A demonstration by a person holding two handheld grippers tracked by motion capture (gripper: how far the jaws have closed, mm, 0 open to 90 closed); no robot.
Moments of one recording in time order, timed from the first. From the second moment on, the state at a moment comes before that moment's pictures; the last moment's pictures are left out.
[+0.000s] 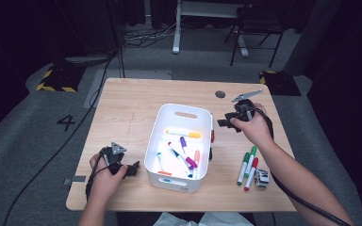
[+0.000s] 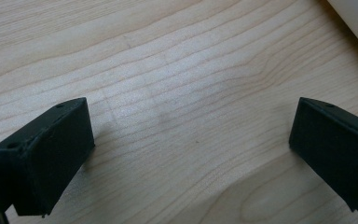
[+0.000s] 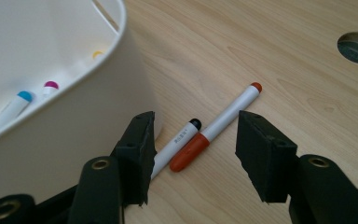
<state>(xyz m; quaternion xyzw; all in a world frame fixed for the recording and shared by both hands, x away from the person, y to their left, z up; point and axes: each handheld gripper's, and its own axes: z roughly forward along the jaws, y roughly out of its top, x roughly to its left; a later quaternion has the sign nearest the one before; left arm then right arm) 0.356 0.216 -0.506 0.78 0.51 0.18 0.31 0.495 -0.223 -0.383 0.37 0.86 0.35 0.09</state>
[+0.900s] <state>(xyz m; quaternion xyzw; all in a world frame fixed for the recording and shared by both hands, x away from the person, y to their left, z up) 0.356 0.216 -0.506 0.79 0.51 0.18 0.31 0.530 -0.207 -0.465 0.38 0.86 0.31 0.10</state>
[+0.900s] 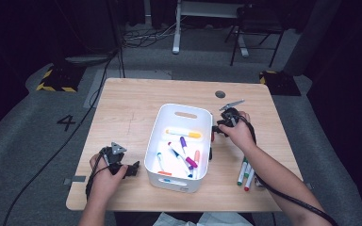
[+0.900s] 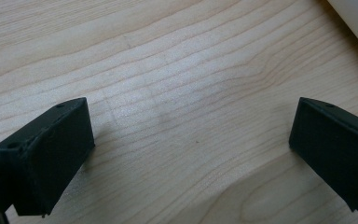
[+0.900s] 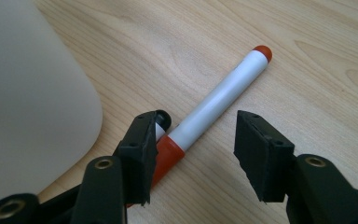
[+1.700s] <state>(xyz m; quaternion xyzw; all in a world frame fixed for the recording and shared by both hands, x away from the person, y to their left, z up) 0.356 0.216 -0.506 0.78 0.51 0.18 0.30 0.507 -0.237 -0.475 0.42 0.86 0.27 0.09</state>
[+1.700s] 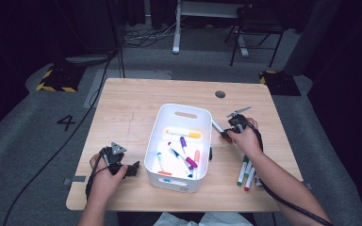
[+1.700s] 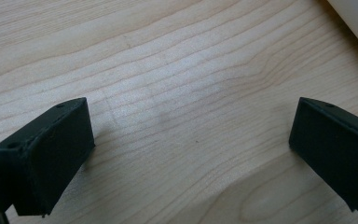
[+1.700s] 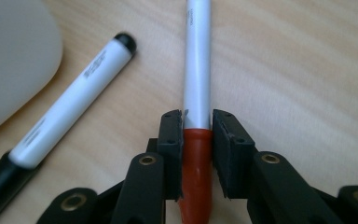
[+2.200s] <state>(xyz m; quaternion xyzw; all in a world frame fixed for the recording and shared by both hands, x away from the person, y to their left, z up) 0.356 0.216 -0.506 0.78 0.51 0.18 0.30 0.524 -0.221 -0.477 0.39 0.87 0.27 0.11</state>
